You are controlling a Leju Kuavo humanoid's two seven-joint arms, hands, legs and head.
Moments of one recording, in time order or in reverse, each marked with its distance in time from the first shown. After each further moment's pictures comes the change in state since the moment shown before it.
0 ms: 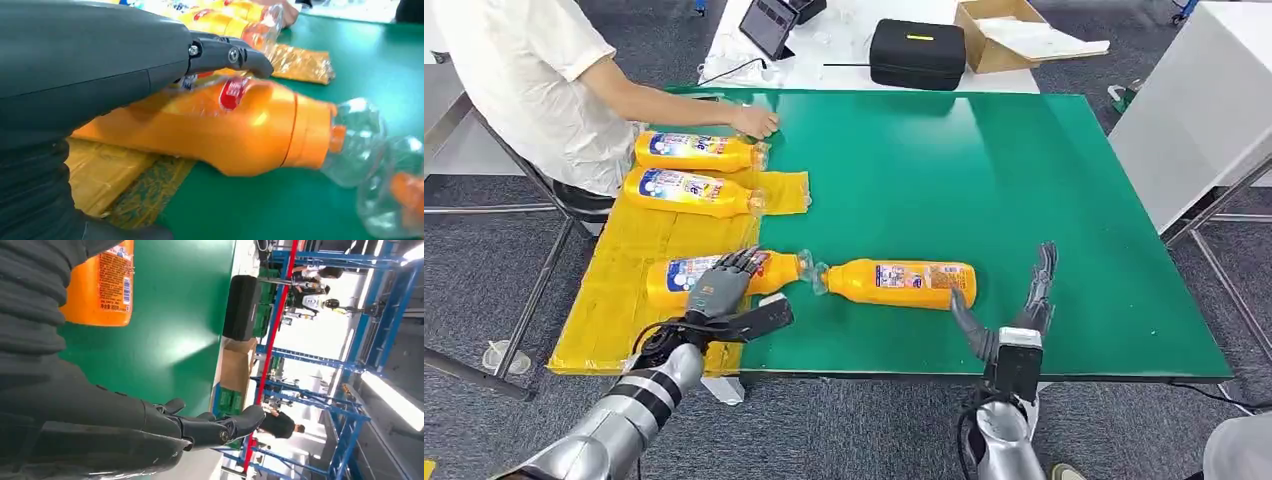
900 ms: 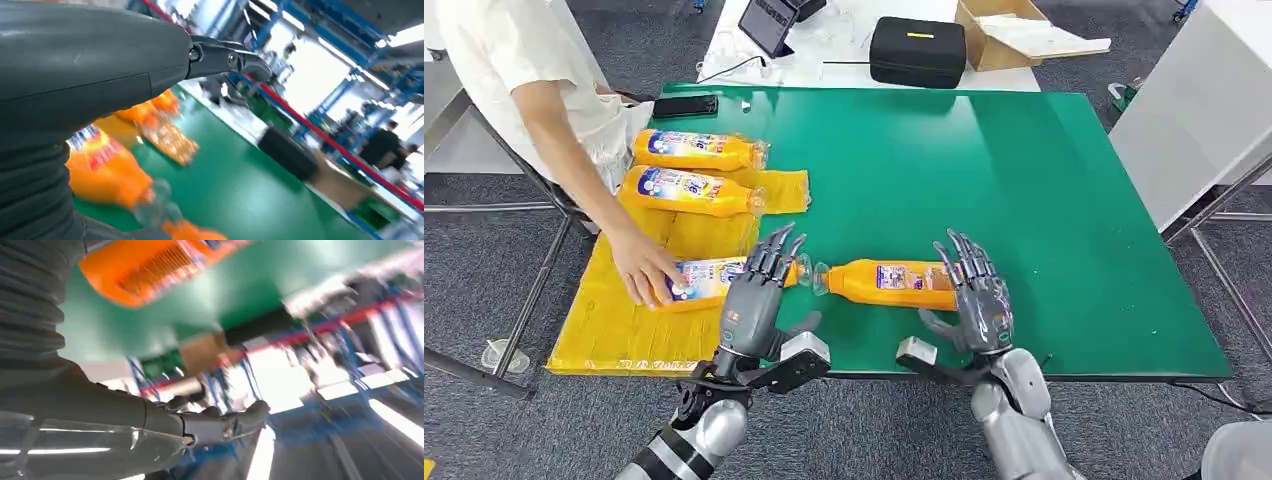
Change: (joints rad) left arm 0.278 -0.016 -0.278 -0.581 0.282 0.313 -0.020; right arm -0.225 -0.091 -0.080 0.413 0.935 -0.096 0.064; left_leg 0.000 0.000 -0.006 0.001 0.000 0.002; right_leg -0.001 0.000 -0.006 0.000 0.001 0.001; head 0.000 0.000
